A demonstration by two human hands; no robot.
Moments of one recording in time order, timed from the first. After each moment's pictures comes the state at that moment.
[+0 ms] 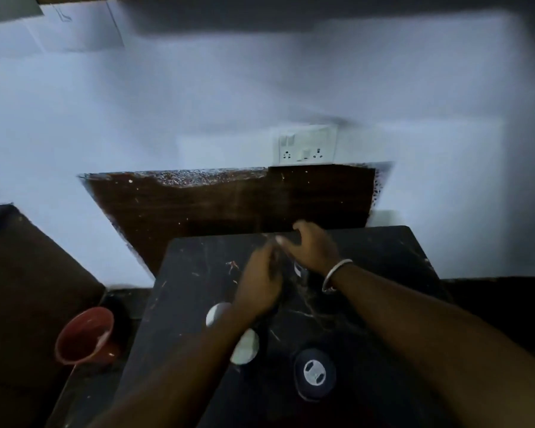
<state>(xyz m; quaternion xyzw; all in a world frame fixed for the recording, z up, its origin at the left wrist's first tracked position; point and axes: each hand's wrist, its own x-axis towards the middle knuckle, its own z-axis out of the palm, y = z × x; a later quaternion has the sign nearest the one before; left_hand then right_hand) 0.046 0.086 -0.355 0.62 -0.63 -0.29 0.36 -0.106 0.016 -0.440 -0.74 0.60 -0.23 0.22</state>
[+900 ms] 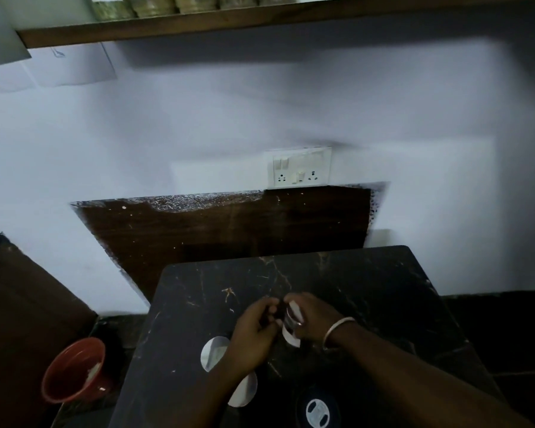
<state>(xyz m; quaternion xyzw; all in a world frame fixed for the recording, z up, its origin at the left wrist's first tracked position) 0.055 0.142 -0.434 0.59 -0.58 -0.43 0.36 -0.125 0.053 -0.495 -0.75 0.53 -0.06 0.38</state>
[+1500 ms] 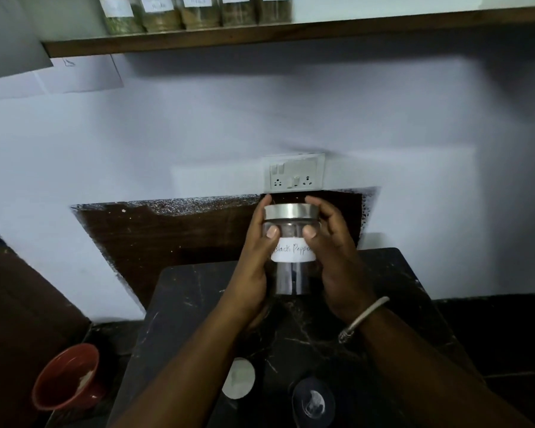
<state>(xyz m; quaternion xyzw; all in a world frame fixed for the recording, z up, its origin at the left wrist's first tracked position) 0.024 0.144 -0.283 0.32 -0.48 -0.57 0.59 -0.111 0.132 -0.286 -0.52 0.28 -0.60 0.54</state>
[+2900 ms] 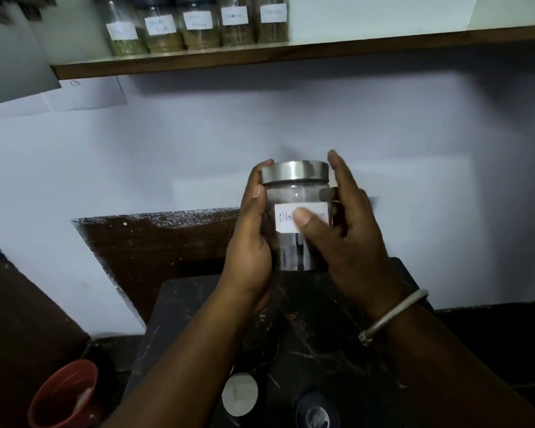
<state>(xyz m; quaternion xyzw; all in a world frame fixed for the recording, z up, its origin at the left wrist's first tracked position) 0.014 0.142 -0.218 0.31 -0.49 -0.51 0.63 -0.119 0.150 -0.217 -0.64 0.42 -0.54 0.34</state>
